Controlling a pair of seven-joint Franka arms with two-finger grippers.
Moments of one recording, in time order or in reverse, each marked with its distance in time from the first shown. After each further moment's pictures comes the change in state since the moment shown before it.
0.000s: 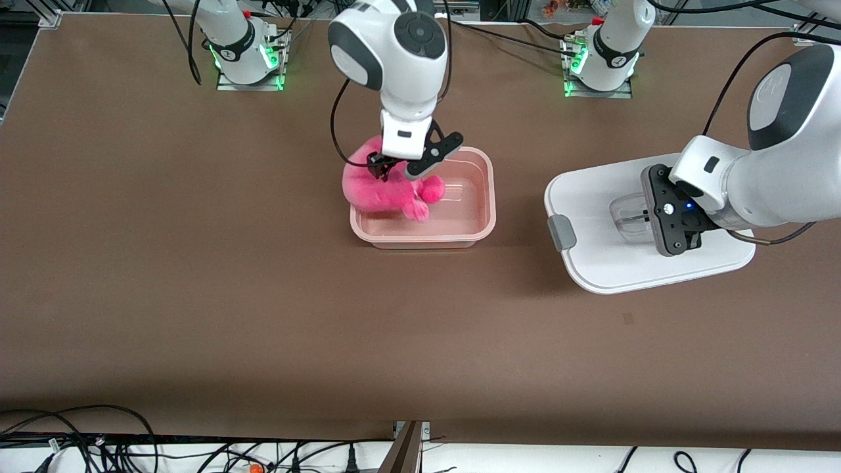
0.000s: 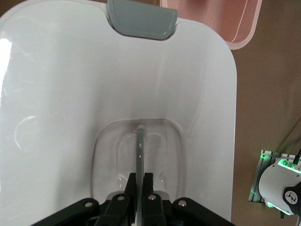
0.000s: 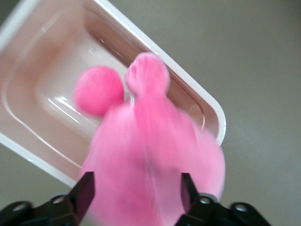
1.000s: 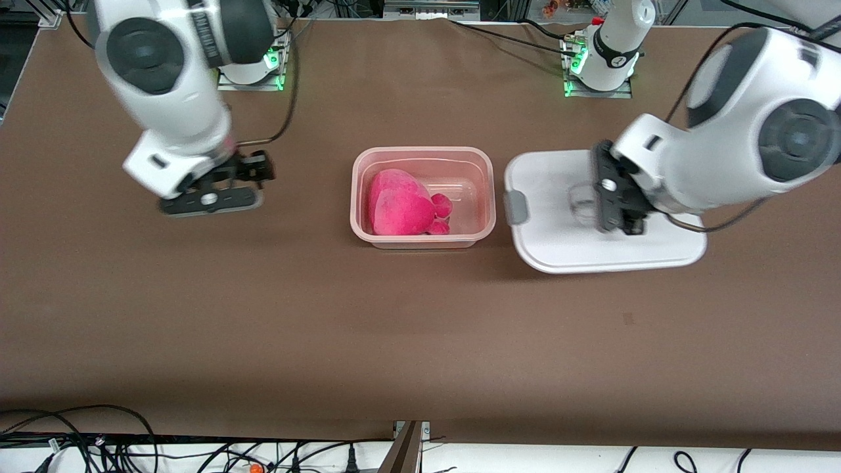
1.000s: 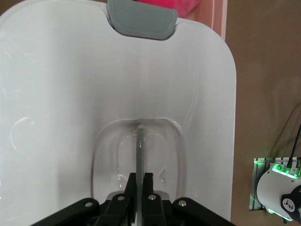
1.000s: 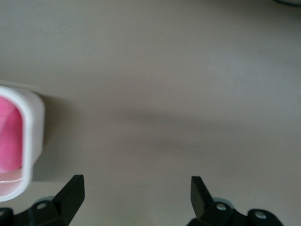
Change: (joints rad) left arm -0.125 0.005 -0.065 -0.002 -0.032 0.000 -0.002; right arm -0.043 -0.162 -0.561 0.040 0.152 -0.275 -0.112
